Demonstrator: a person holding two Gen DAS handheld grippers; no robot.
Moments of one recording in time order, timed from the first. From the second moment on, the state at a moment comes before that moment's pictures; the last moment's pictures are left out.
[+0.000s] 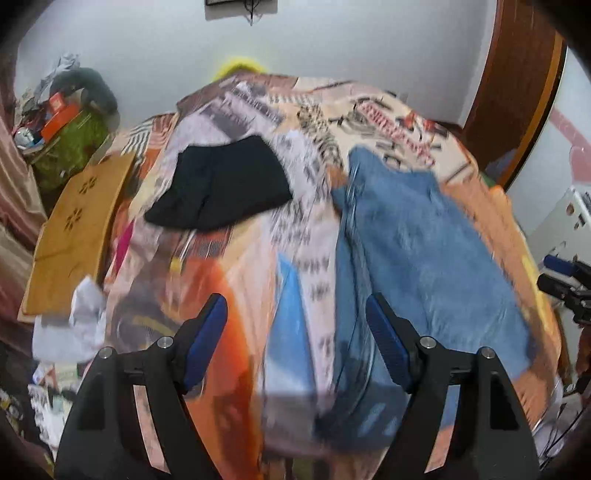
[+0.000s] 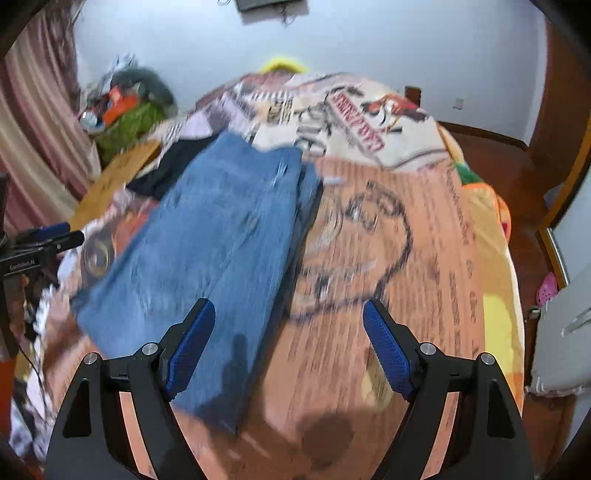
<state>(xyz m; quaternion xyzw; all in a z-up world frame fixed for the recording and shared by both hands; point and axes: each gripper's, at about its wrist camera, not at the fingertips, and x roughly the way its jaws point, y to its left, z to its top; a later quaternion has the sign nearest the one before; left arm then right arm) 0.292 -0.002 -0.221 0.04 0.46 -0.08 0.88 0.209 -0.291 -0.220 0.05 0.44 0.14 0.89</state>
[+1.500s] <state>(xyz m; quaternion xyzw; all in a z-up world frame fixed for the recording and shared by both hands) 0.414 -0.079 -0.289 0.09 0.48 -0.15 0.86 0.390 -0.246 -0.257 0.01 0.49 0.17 0.86</state>
